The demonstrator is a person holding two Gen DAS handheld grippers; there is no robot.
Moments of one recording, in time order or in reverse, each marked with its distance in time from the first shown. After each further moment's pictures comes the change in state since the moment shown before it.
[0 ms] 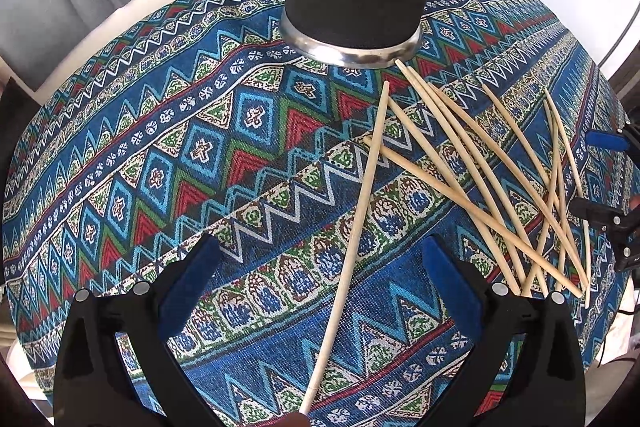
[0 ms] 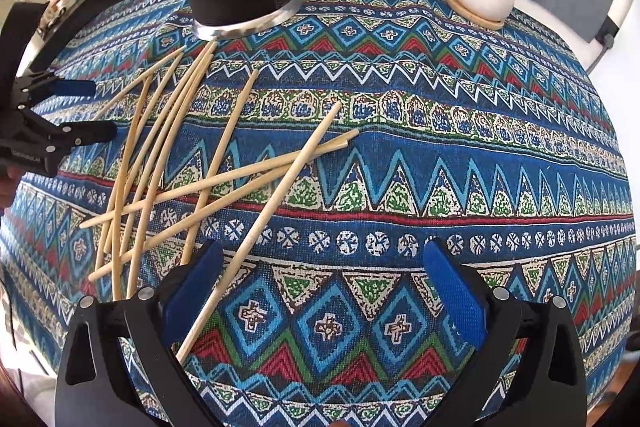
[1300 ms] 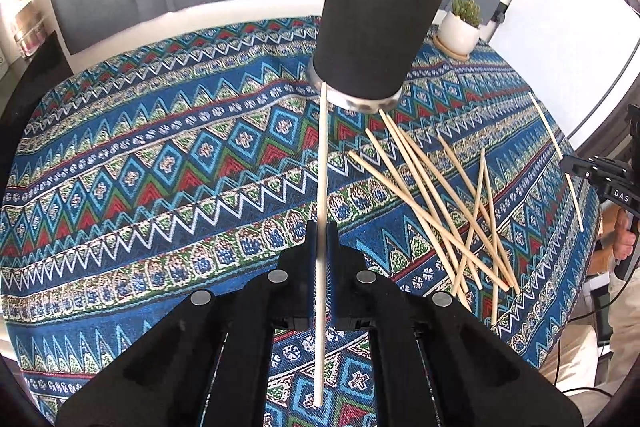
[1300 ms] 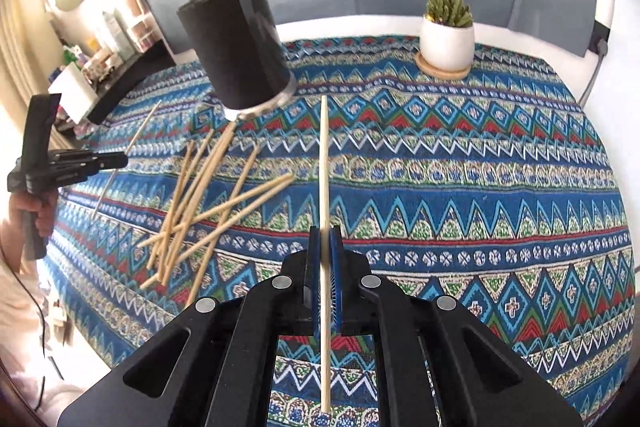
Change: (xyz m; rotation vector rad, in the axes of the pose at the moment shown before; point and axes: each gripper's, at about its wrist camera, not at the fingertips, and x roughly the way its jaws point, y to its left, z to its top) left arm -0.082 0.018 -0.047 -0.203 -0.206 -0.069; right arm -0.086 -0.061 -0.007 0.005 -0.216 0.192
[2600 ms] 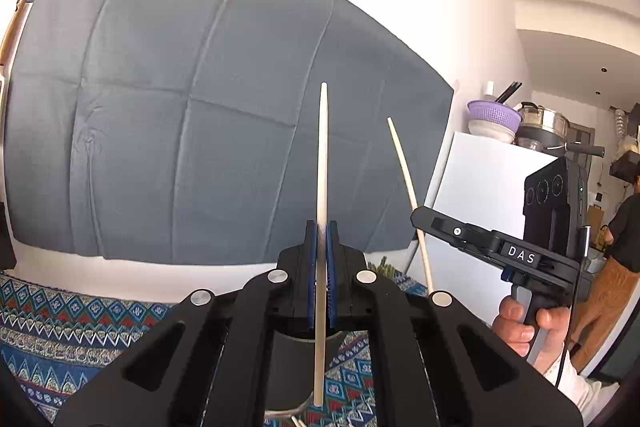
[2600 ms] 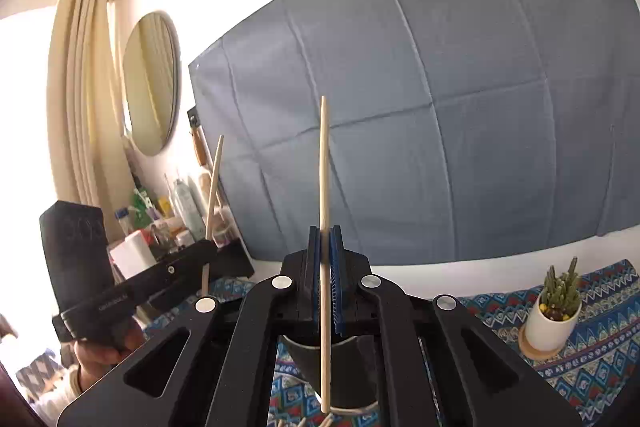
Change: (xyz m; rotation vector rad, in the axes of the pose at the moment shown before) left arm -0.064 -0.033 0.131 0.019 -0.837 -0.284; right arm -0.018 0.057 0.186 -0.040 -0.662 0.275
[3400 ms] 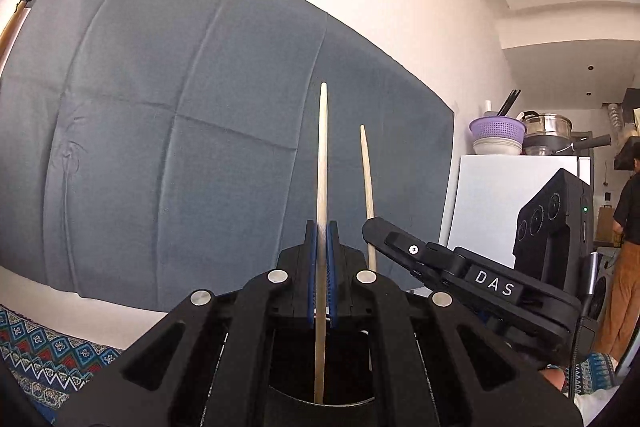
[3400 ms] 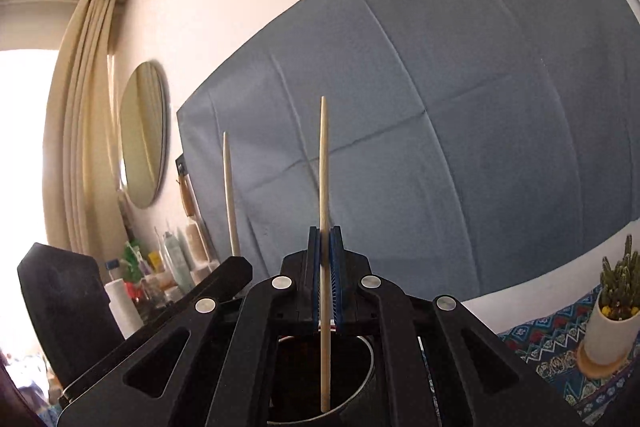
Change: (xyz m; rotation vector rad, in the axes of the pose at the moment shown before) left arm 0.057 0.013 -0.044 0.073 -0.197 0.005; right arm 0.066 -0.029 -0.043 0.050 -0.239 0.005
